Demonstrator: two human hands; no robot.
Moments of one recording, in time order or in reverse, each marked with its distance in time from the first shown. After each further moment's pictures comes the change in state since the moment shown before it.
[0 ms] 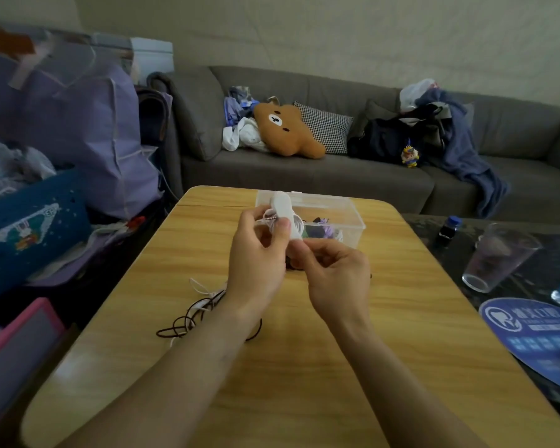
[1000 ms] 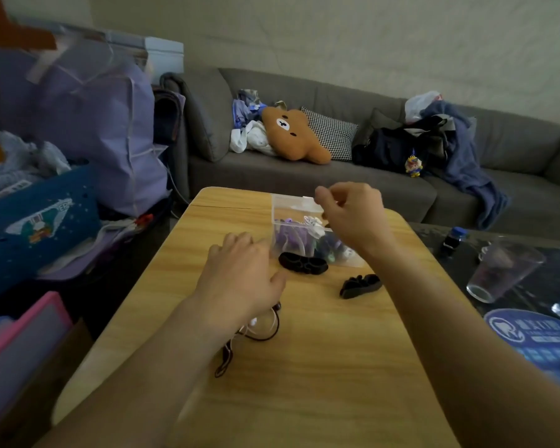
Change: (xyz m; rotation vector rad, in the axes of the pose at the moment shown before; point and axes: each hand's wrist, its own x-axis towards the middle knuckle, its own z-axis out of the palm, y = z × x) left_hand 0.001 0.020 -0.061 1.280 -0.397 0.126; right_hand 0.092 -0.034 0.004 -0.667 -0.088 -0.254
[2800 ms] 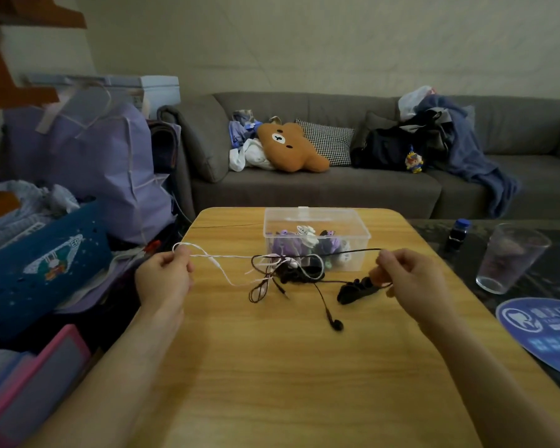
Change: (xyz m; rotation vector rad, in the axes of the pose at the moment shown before) left_hand 0.025 -0.071 0.023 -1.155 0.575 -0.645; right_hand -0.083 0.071 -0.046 0.396 0.015 0.500
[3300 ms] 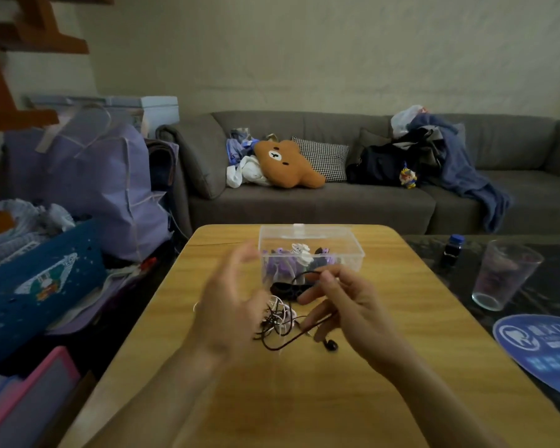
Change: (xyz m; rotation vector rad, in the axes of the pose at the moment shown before) left_hand -0.080 0.031 0.023 0.291 -0.546 0.519; right_hand -0.040 -0.024 0.042 0.357 -0.458 -0.217
